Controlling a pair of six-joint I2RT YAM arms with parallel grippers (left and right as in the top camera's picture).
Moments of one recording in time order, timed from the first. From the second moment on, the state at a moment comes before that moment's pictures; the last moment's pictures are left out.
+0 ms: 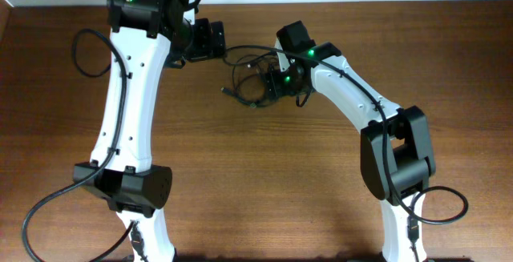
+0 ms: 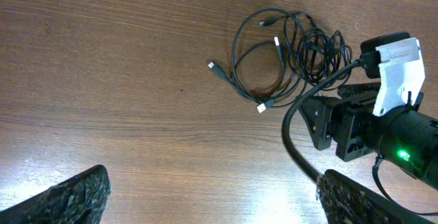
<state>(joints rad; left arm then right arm) -0.20 2.04 2.43 -1.61 0.03 -0.32 0.43 2.20 1.78 -0.80 -0.12 0.18</state>
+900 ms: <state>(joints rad) -0.20 2.04 2.43 -1.61 0.03 -0.32 0.43 2.26 1.78 -0.59 0.08 0.31</state>
